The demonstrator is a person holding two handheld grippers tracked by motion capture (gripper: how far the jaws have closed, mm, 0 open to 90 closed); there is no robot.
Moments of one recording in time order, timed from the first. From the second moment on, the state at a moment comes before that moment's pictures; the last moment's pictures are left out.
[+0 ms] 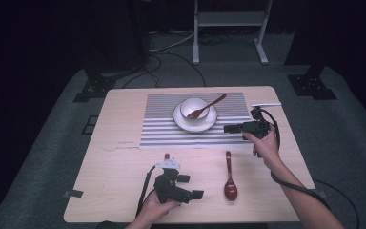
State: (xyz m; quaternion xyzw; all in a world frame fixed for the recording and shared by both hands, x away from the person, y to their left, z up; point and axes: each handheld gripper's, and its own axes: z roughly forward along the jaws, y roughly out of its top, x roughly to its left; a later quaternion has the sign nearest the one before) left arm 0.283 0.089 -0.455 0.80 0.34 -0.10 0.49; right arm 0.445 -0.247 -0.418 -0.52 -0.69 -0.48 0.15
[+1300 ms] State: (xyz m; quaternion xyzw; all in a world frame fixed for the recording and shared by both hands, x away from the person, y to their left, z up) left arm 0.283 0.092 -0.455 0.80 0.34 -0.10 0.49; right arm 0.382 -0.251 -0.439 -0.49 -0.70 -0.49 0.19
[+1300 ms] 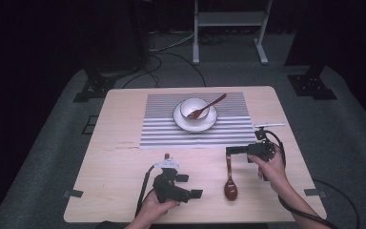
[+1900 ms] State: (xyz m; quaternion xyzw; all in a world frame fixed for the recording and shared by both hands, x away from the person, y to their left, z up) left arm 0.283 0.093 -0.454 0.80 0.34 -0.09 0.49; right arm 0.360 -0.251 -0.448 -0.48 -0.70 -0.49 0.20
